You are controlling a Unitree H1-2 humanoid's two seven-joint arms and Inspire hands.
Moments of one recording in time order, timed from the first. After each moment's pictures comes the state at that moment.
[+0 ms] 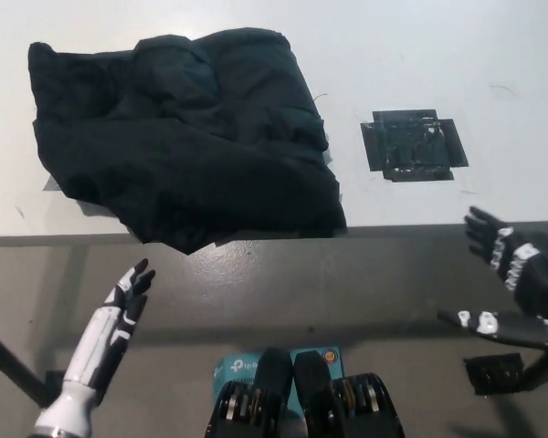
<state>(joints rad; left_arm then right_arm) -0.02 0.20 0.00 -0.11 0.10 -0.01 -0.10 -0.11 -0.18 -0.19 -0.35 0.12 0.28 0.45</state>
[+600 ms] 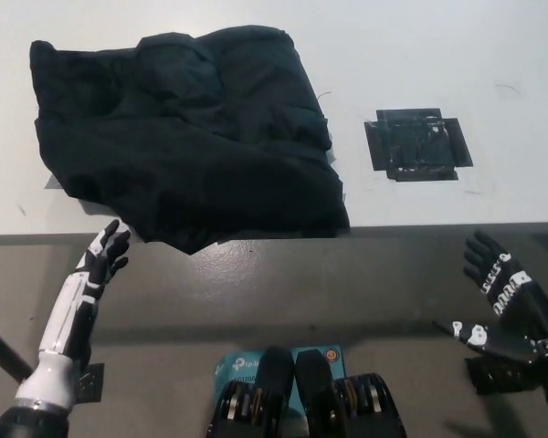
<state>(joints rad) -0.06 0.20 0.05 -0.11 0.01 -0.01 -0.10 -0.08 -0.13 -0.18 -0.05 0.17 0.08 0.39</state>
